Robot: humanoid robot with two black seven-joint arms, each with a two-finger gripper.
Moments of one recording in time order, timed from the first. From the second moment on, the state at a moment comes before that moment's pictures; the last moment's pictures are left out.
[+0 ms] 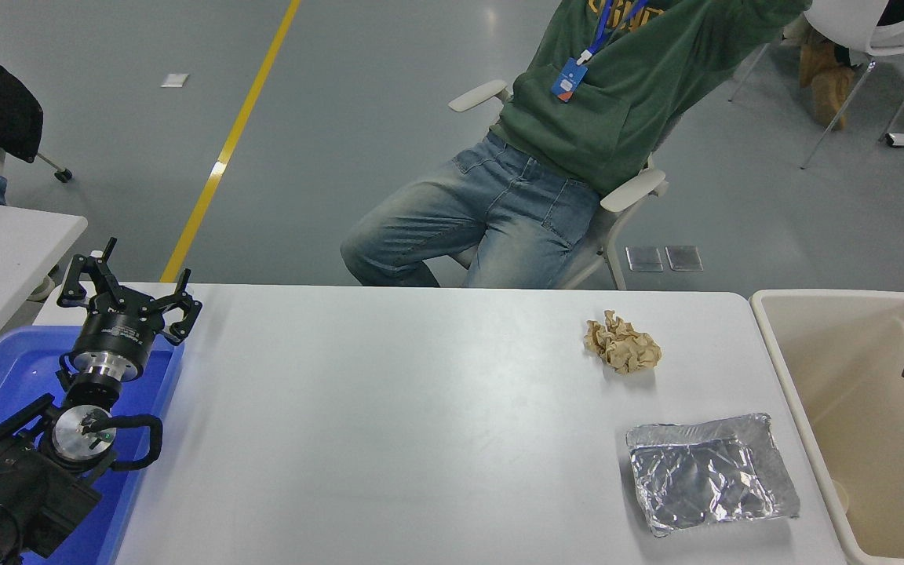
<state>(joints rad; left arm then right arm) -0.55 0.37 -0.86 -0.44 -0.20 -0.59 -0.45 0.75 -0.49 -0.35 -0.03 -0.83 -0.04 0.28</state>
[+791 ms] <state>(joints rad) -0.55 0.37 -0.86 -0.44 -0.20 -0.59 -0.45 0.82 -0.54 -0.34 -0.04 -0.58 -0.03 0.28</state>
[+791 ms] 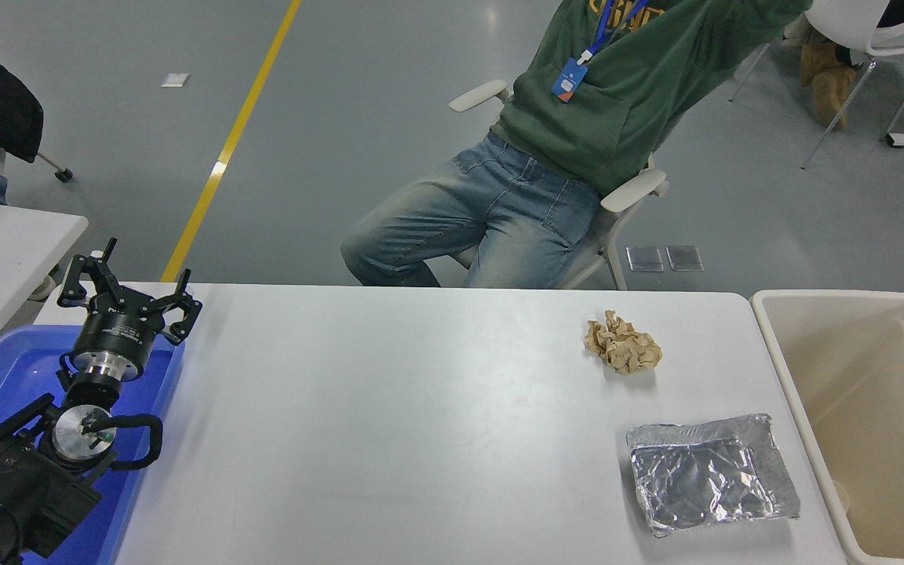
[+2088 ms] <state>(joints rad) -0.55 0.37 -0.86 -0.44 -0.20 -0.59 -0.45 0.78 -0.59 0.68 0.81 -0.14 0.05 0.22</state>
